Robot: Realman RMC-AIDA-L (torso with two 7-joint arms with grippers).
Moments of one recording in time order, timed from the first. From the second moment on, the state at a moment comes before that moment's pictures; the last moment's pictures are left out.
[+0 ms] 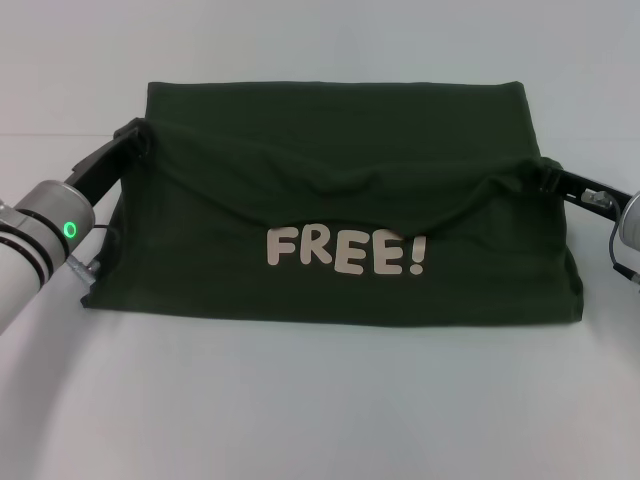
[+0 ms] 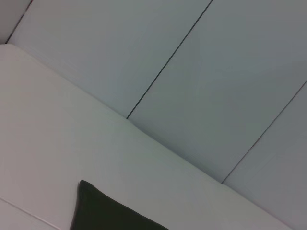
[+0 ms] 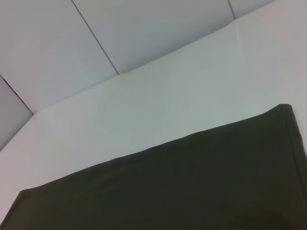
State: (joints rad) left arm -0.74 -2.17 0.17 0.29 1.55 0.78 -1.27; right arm 0.72 2.09 -0.56 -0.37 -1.79 -0.71 1.67
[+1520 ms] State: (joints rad) left arm -0.55 -1.95 0.62 0.62 2.10 1.20 -2.08; right arm 0.53 2.04 -0.56 -0.41 -1.78 -1.18 1.67
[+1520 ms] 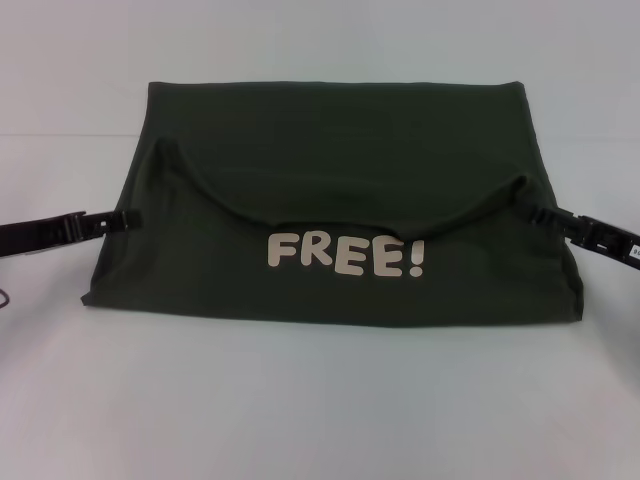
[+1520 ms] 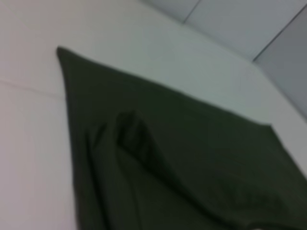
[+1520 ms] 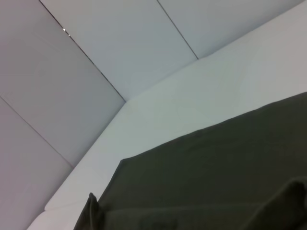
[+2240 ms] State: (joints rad) left arm -0.58 -1.94 0.63 0.58 2.28 1.11 -2.18; right arm 0.53 2.05 -0.58 -0.41 -1.81 -1.17 1.67
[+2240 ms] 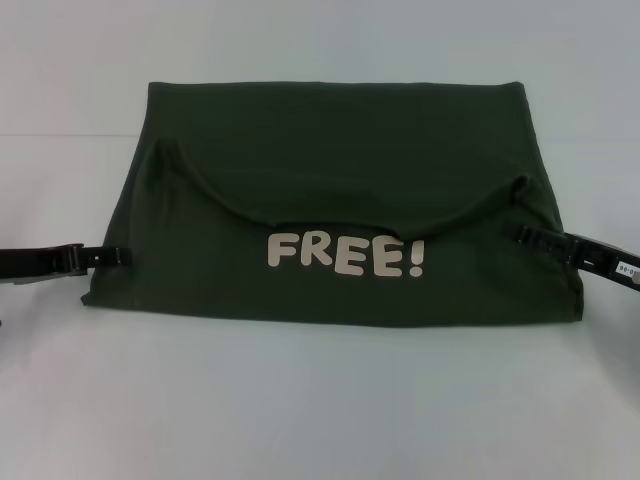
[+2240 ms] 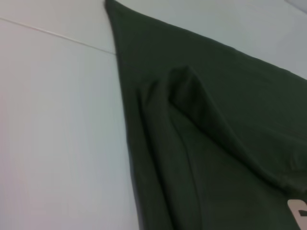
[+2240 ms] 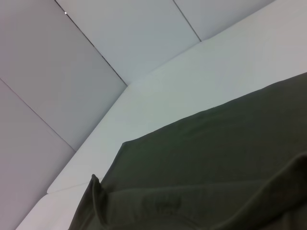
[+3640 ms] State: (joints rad) left arm -0.61 -1.95 0.72 0.58 2.33 1.12 -2.23; right arm 0.54 2.05 -0.61 -0.40 -1.81 -1.15 1.68
